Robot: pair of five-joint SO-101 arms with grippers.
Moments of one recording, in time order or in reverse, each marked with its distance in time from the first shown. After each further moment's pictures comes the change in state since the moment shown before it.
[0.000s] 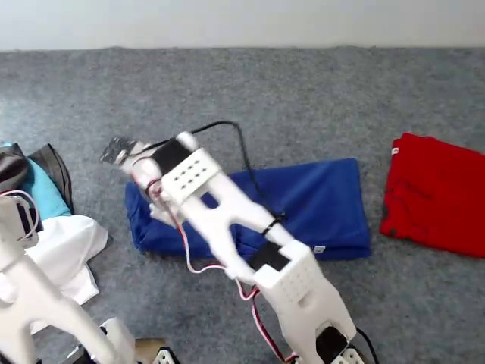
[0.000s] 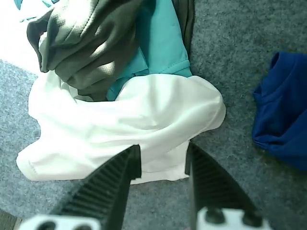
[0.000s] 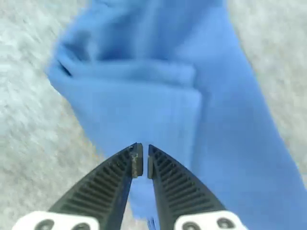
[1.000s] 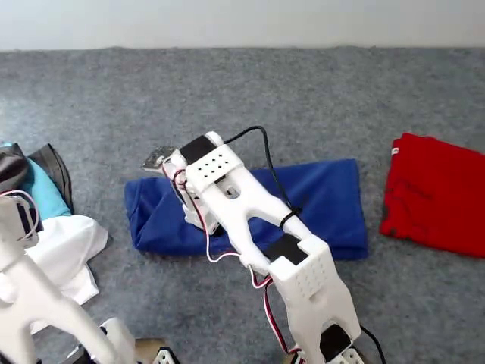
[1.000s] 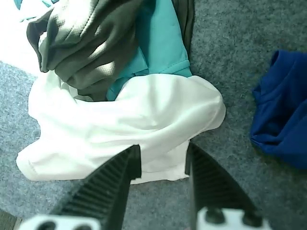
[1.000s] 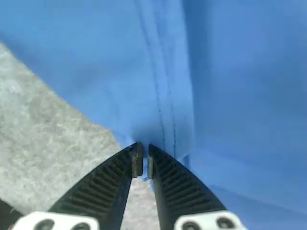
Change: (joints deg) left arm 0.0 0.0 0.0 0.0 0.0; right arm 7.9 -4.5 15.5 2.5 0.0
